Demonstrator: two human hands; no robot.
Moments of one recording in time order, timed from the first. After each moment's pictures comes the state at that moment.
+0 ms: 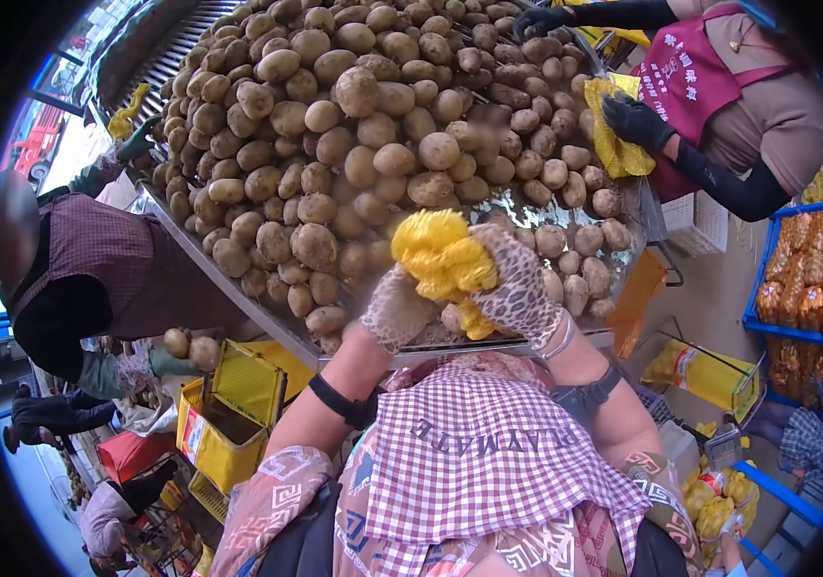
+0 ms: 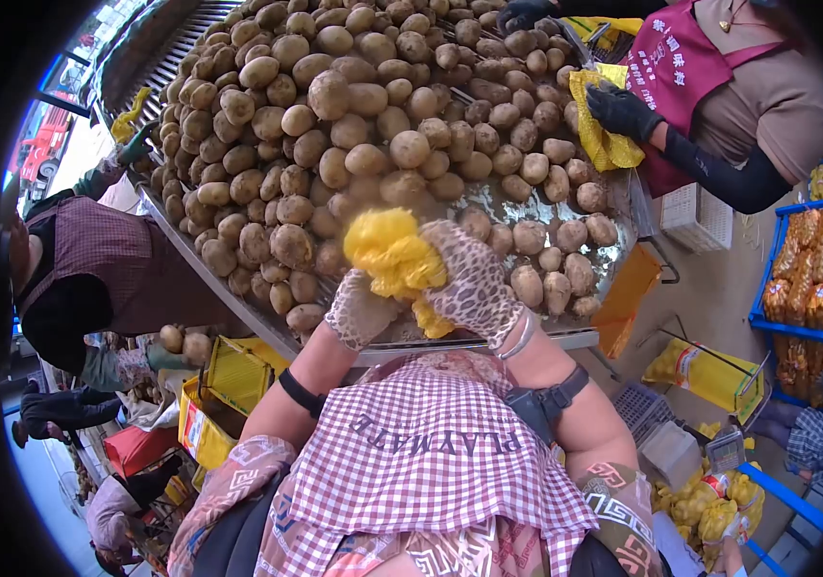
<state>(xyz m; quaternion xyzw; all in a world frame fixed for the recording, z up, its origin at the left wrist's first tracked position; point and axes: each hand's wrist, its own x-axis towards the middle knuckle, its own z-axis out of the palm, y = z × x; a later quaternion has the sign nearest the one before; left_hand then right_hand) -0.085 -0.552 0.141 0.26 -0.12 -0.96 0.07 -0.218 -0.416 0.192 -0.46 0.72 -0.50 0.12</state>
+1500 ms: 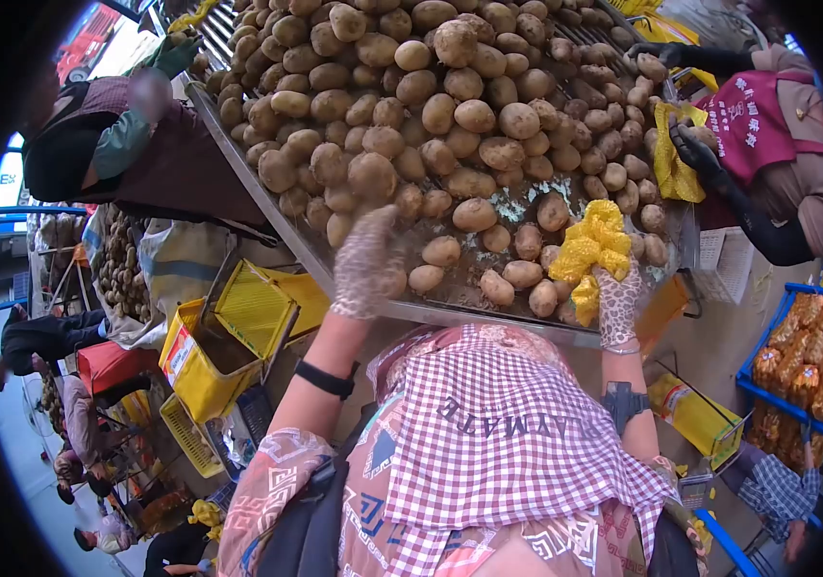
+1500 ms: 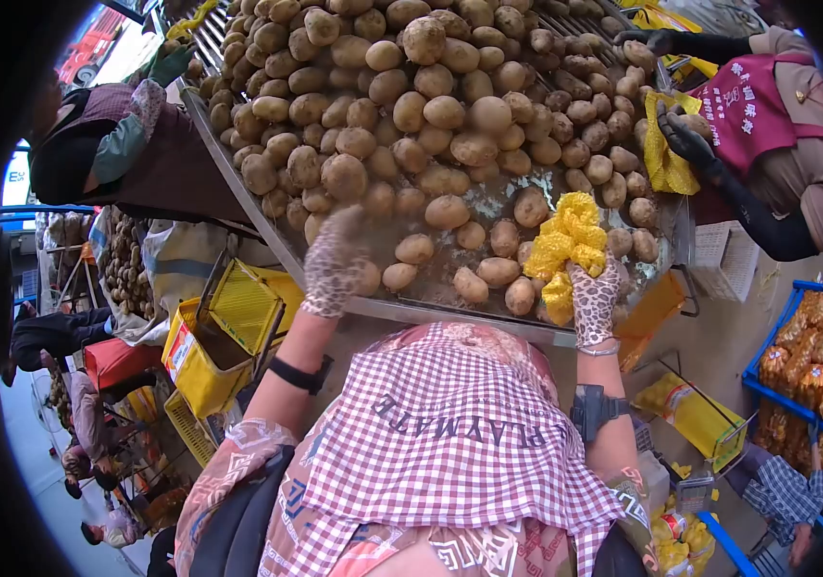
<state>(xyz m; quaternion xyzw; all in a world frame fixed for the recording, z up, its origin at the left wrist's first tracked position) 0.020 -0.583 0.143 0.34 -0.88 -0.24 0.22 -0.261 -0.326 0.110 -0.14 0.80 -0.56 0.19</state>
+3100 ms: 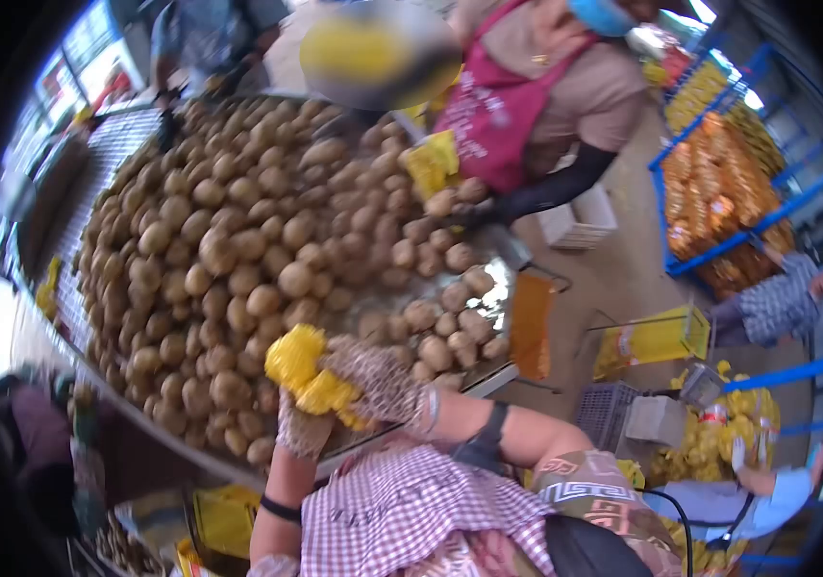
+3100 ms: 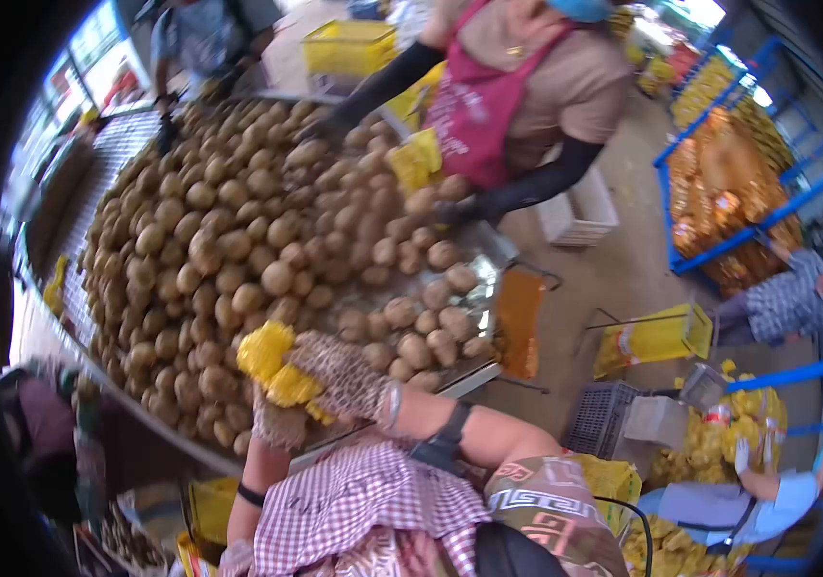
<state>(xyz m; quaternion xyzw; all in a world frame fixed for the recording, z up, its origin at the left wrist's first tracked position) -0.089 -0.548 0.156 0.09 -0.21 -0.97 0.06 -0.205 -0.410 0.179 -0.56 0.69 -0.44 0.05</state>
